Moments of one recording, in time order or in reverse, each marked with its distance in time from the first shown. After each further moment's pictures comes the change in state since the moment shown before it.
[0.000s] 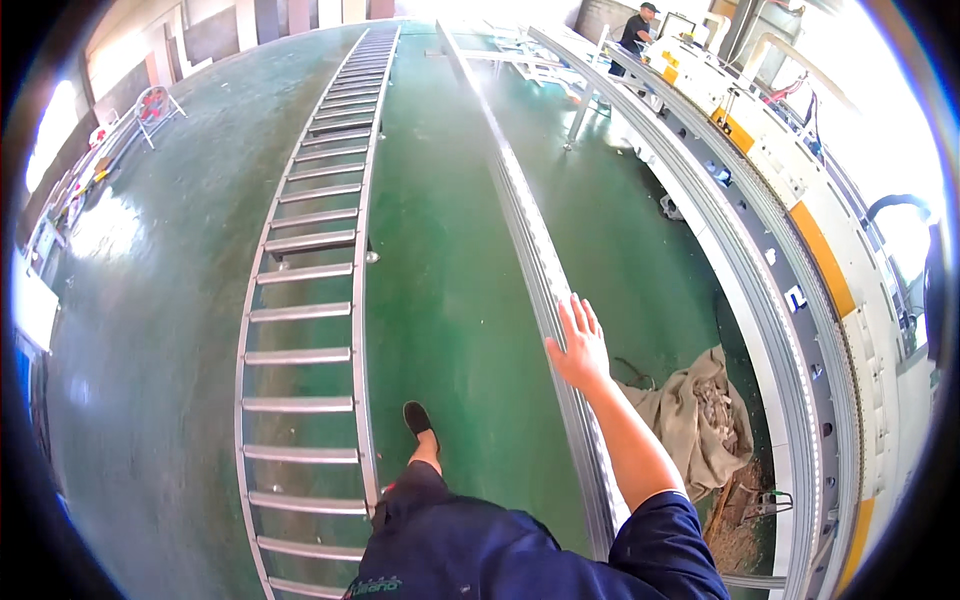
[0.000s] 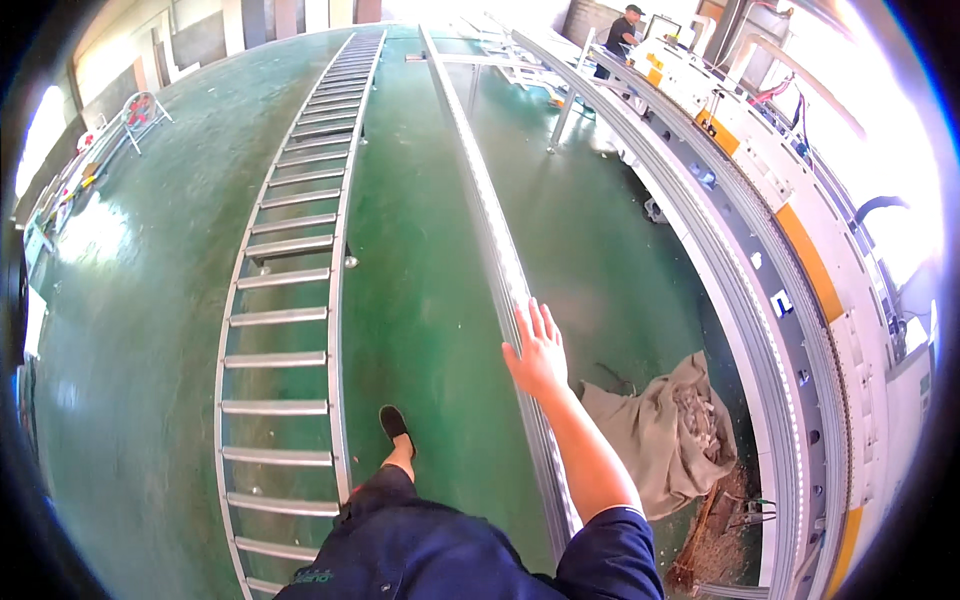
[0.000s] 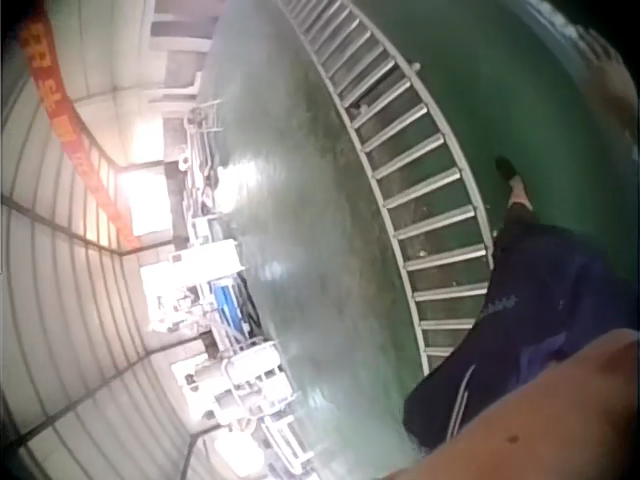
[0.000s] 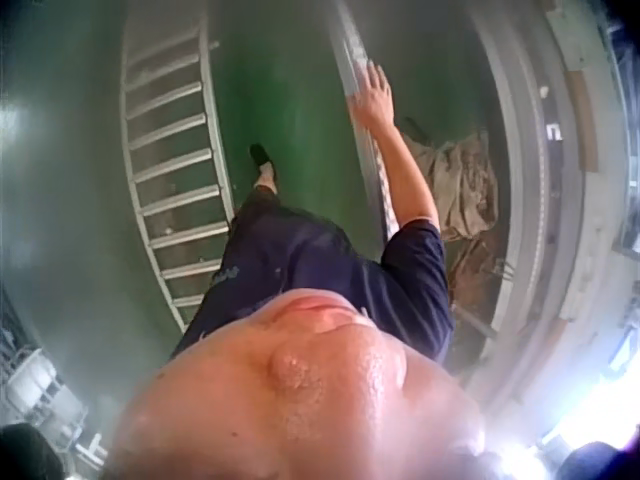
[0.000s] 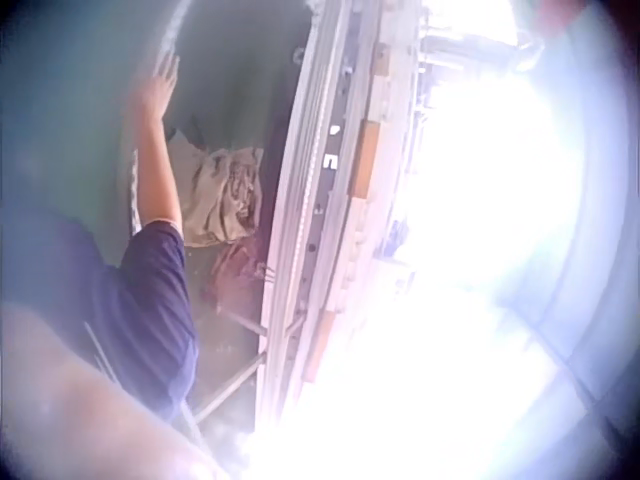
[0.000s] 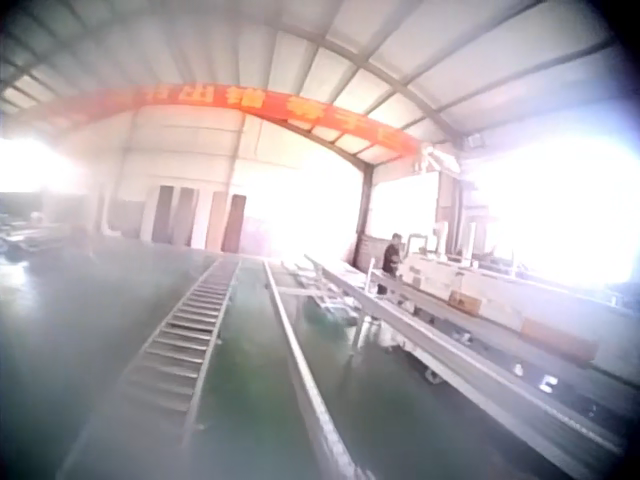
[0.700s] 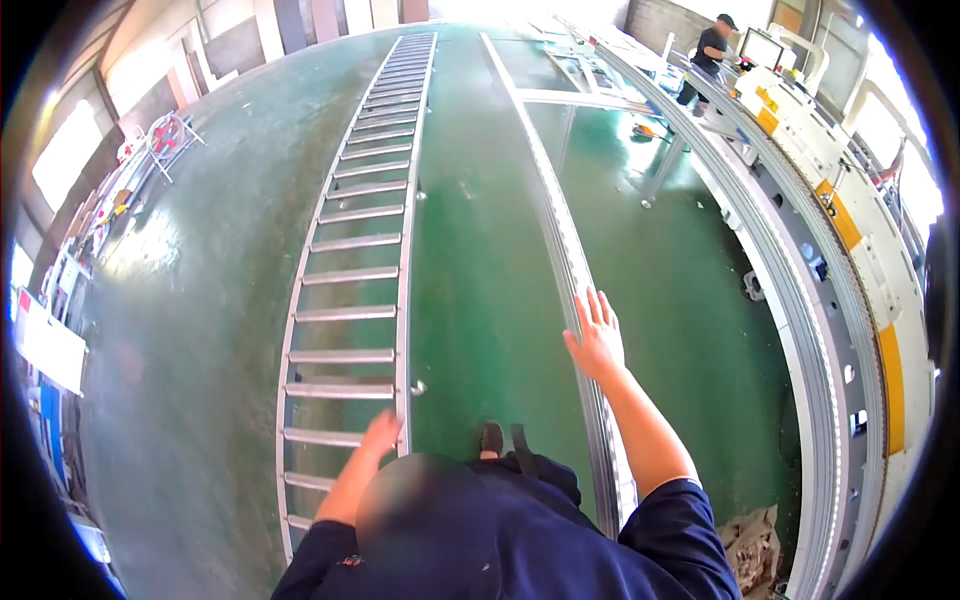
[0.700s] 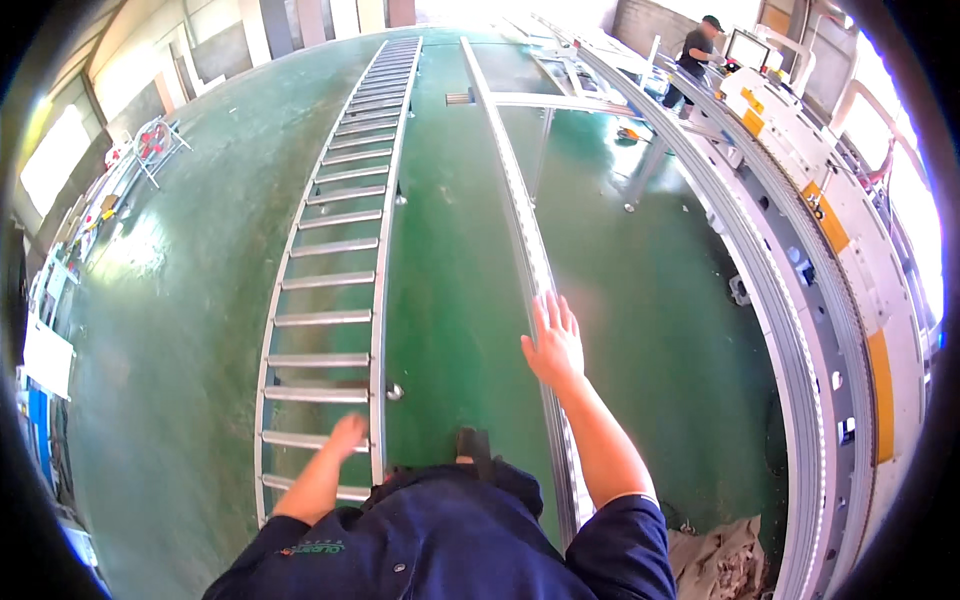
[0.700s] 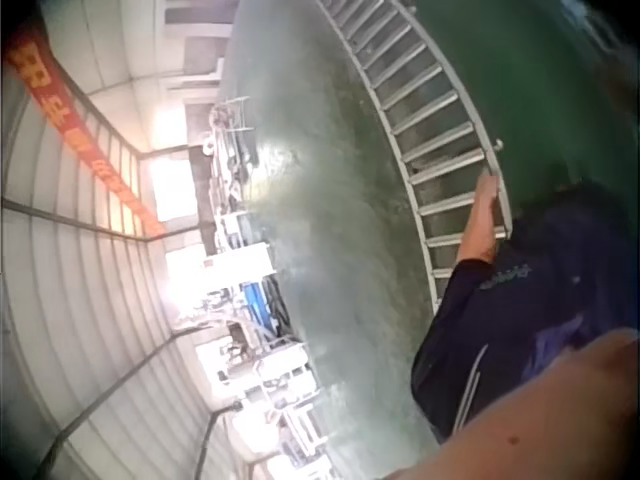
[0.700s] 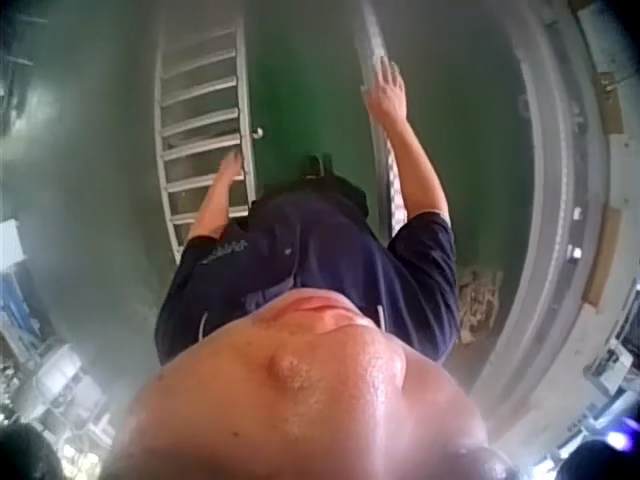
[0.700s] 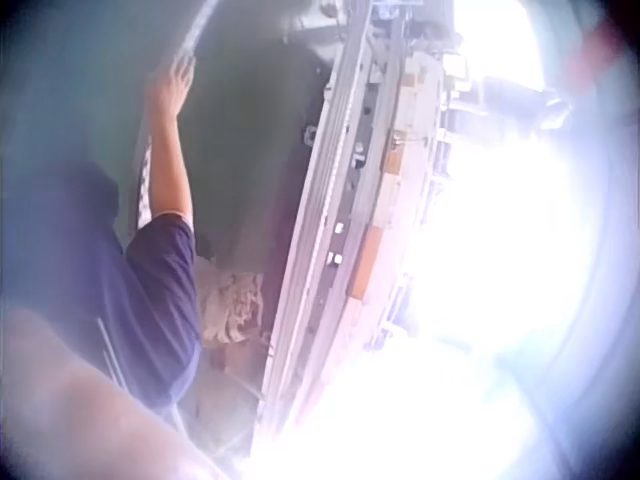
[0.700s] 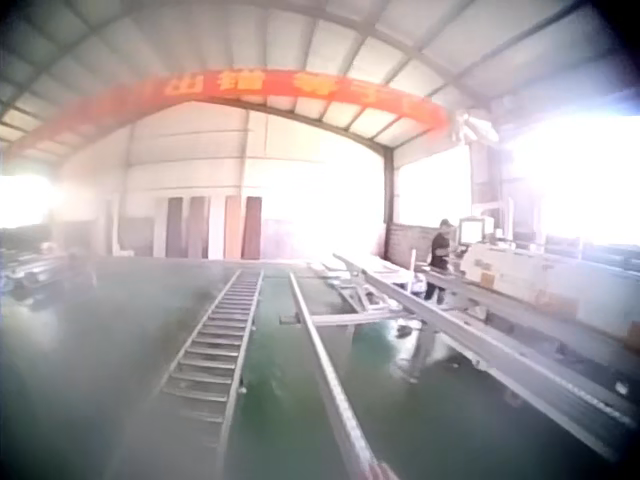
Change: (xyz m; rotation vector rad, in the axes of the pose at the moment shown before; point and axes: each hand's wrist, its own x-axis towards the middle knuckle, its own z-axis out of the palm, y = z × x) left_hand 0.348 0.898 -0.654 -0.097 0.465 0.661; right_hand 0.777 0.026 0.144 0.018 0.014 -0.059
